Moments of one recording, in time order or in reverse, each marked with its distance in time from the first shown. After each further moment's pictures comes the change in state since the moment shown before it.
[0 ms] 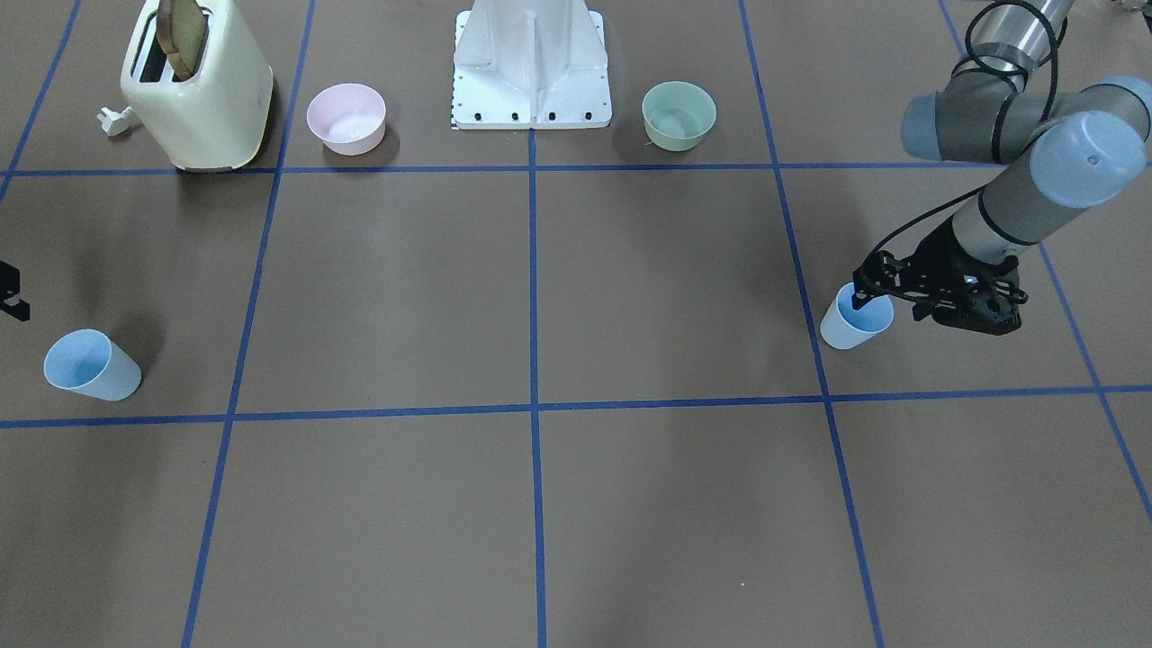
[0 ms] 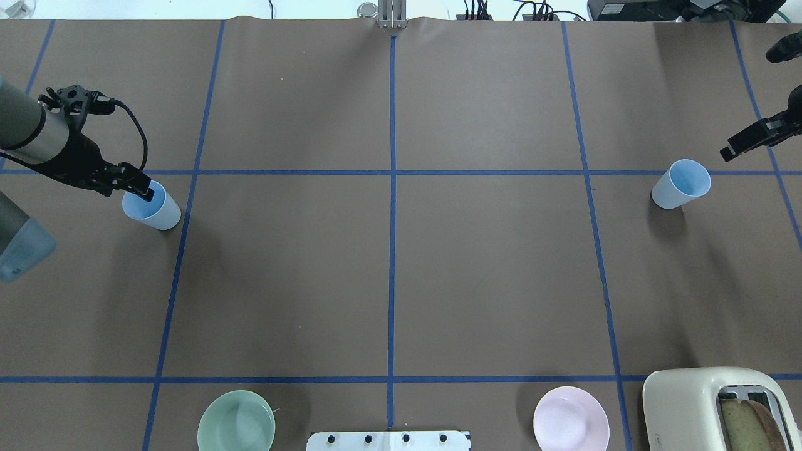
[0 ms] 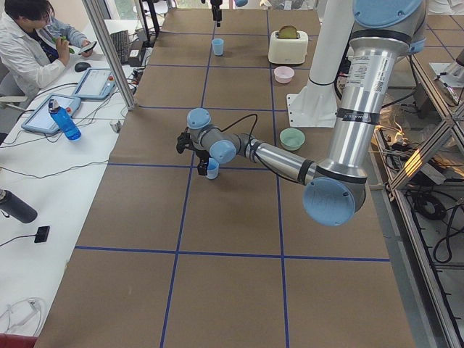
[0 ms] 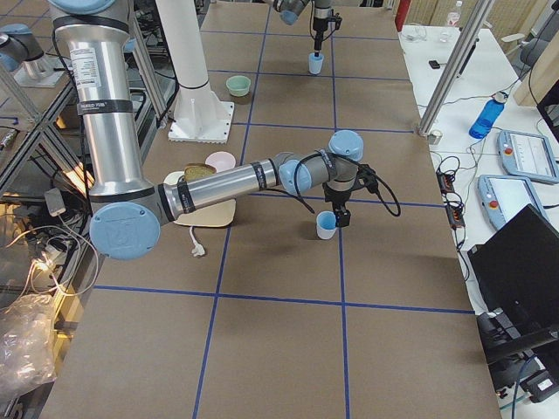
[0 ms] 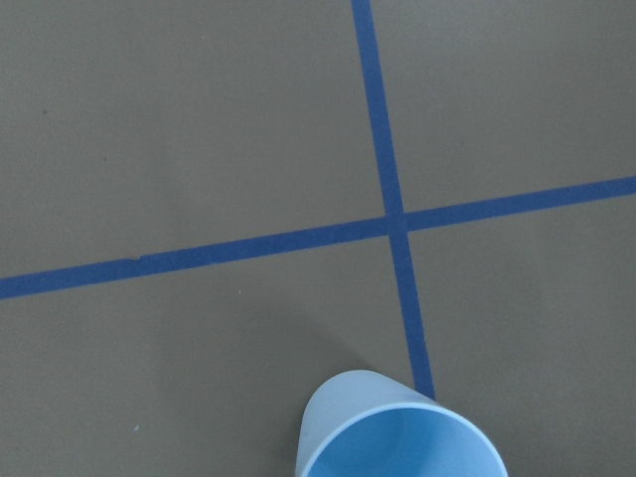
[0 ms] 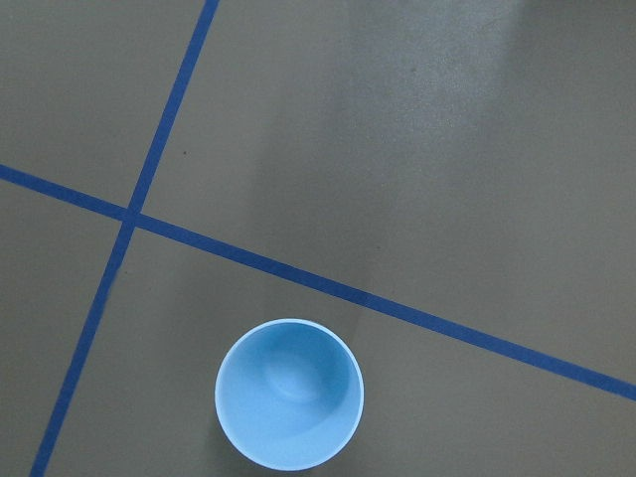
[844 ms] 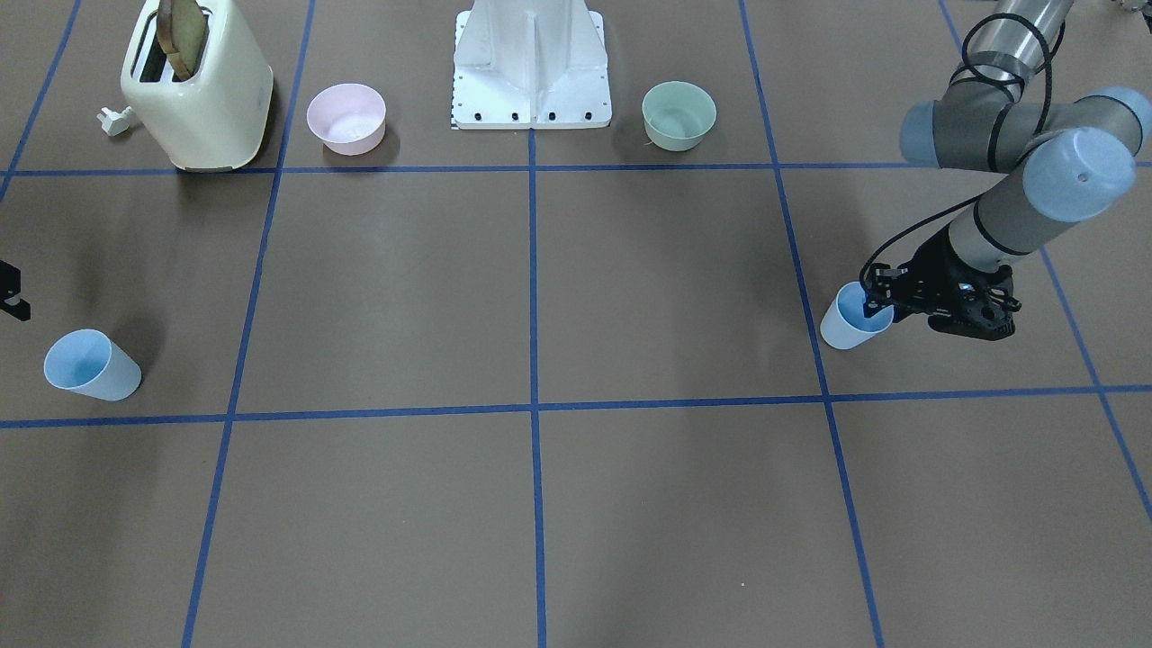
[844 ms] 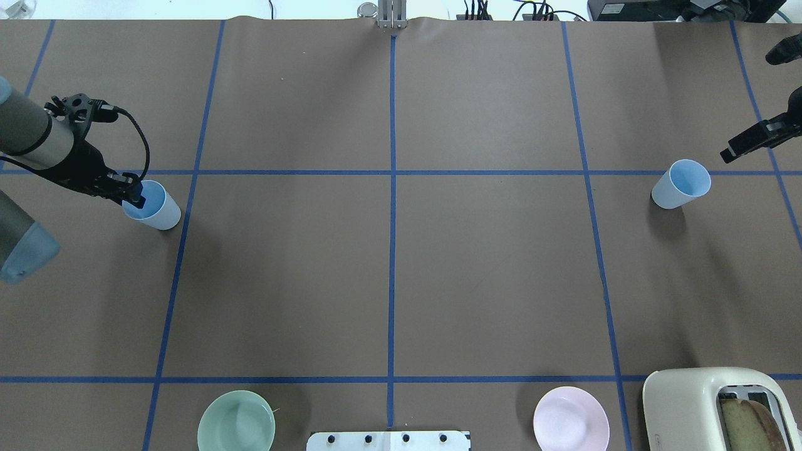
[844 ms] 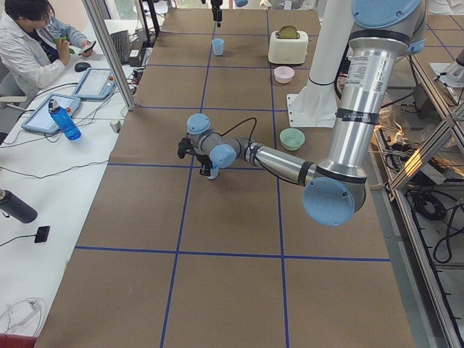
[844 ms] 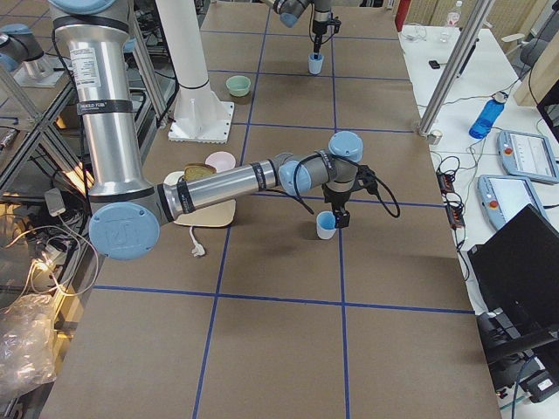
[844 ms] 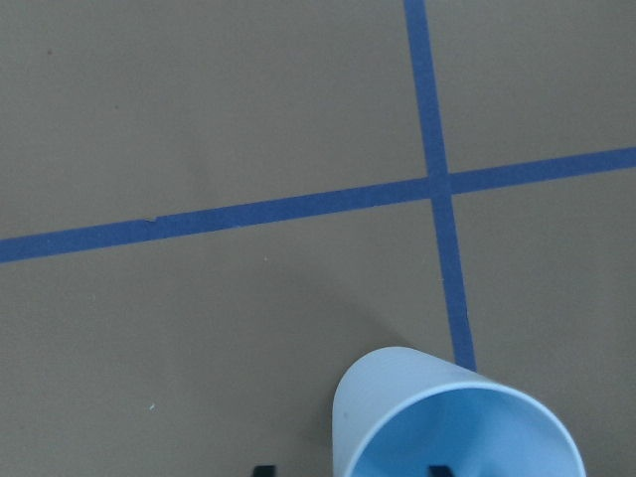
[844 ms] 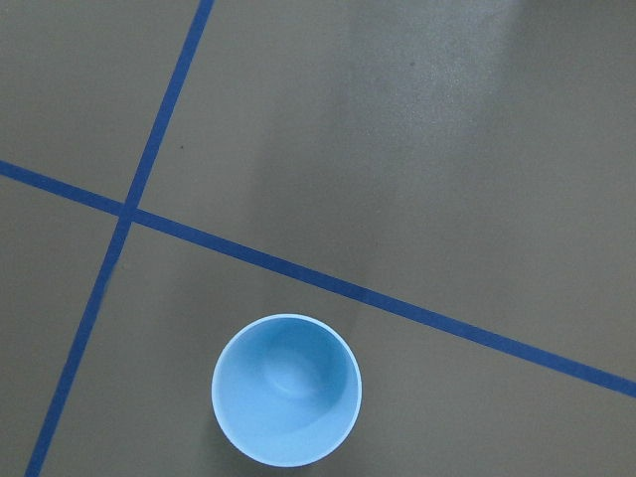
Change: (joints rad) left arm 0.011 -0.006 0.035 -0.004 -0.006 -0.001; right arm -0.002 -0.002 -0.003 0.002 0.000 -0.004
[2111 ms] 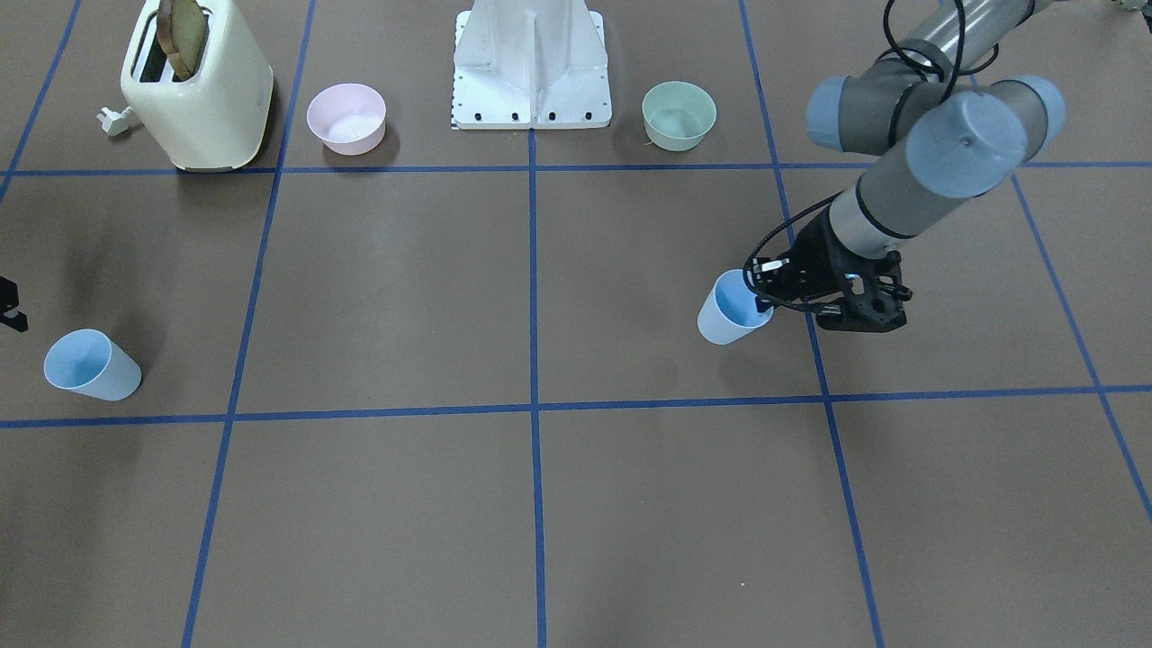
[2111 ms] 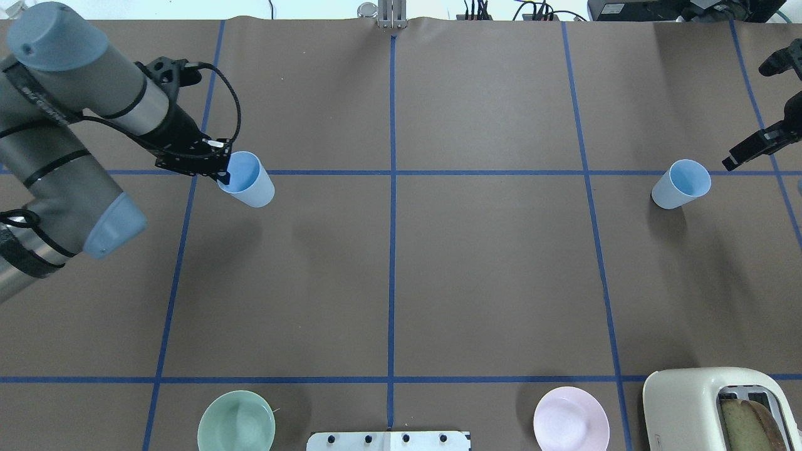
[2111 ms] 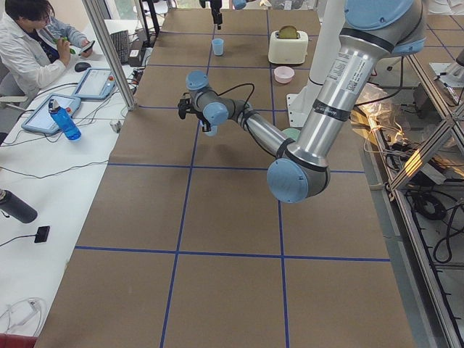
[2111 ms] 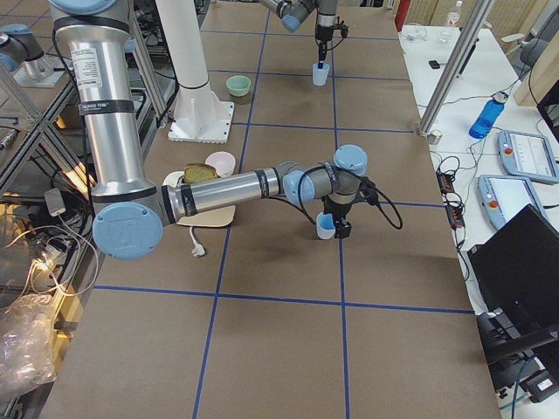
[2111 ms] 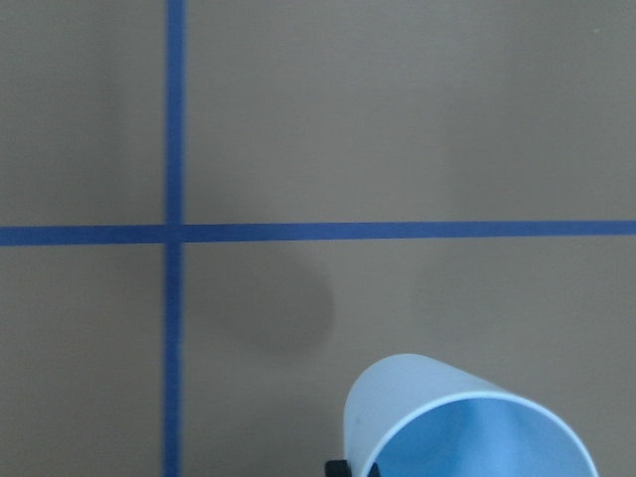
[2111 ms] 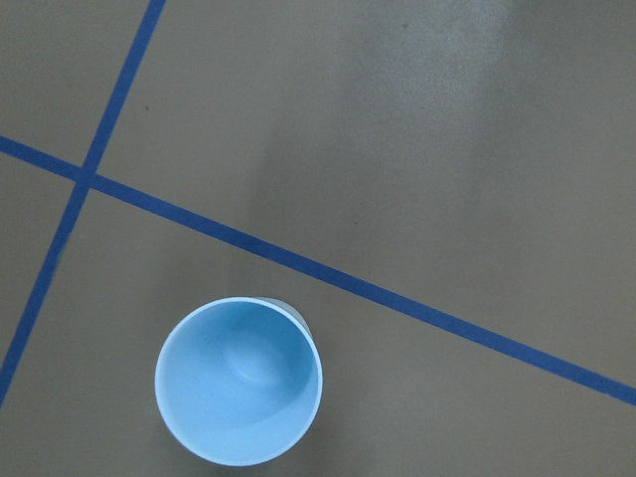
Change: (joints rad) left arm 0.110 -0.286 -0.056 0.165 0.006 -0.365; right arm -0.003 0.012 -0.084 0.001 0.002 -0.092
